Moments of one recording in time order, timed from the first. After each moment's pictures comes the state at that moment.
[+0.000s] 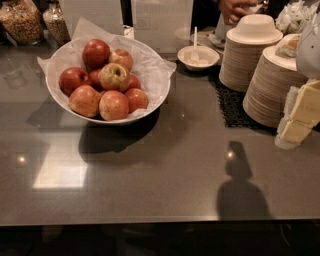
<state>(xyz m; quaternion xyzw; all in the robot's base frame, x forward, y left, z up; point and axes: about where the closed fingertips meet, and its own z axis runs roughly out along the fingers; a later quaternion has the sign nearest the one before) 0.439 -0.214 0.984 -0.60 0.78 -0.04 0.17</state>
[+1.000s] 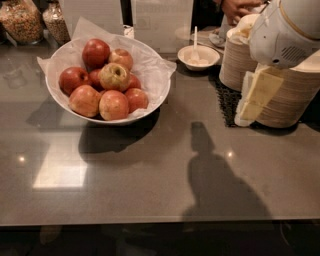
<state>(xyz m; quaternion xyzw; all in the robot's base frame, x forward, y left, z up) 0.497 -0.158 0.980 -0.67 0.71 -0.02 0.24</state>
